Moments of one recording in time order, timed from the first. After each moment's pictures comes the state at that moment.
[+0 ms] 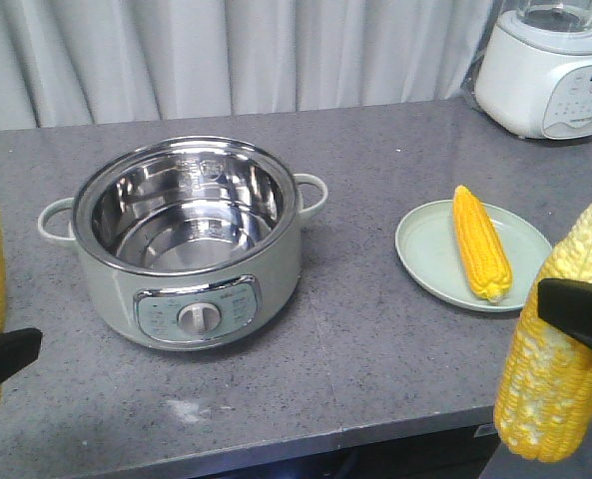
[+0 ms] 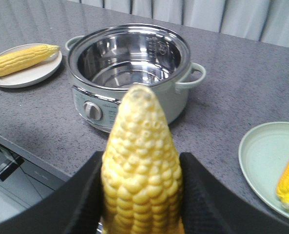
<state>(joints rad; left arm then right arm) -0.39 0.65 -0.76 -0.30 0.74 0.35 0.18 0.66 -0.93 0.62 0.93 -0.56</state>
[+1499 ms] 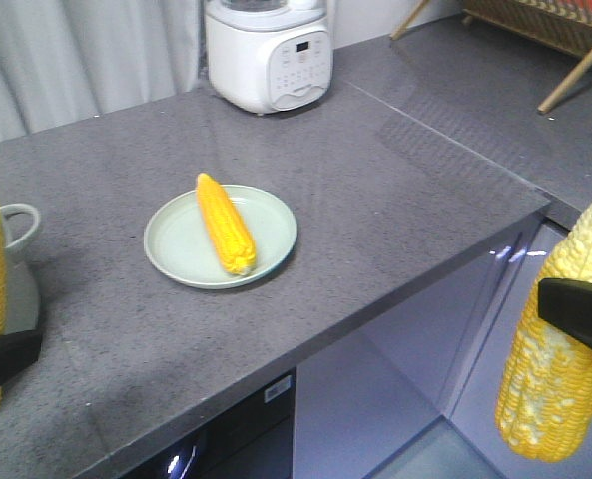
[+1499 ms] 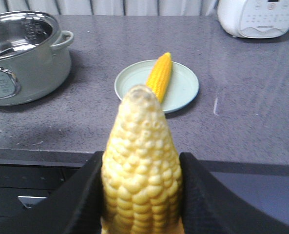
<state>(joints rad) -0.39 0.65 -0.76 -0.30 0.75 0.35 0.18 0.66 -0.93 0.62 0.93 -0.56</state>
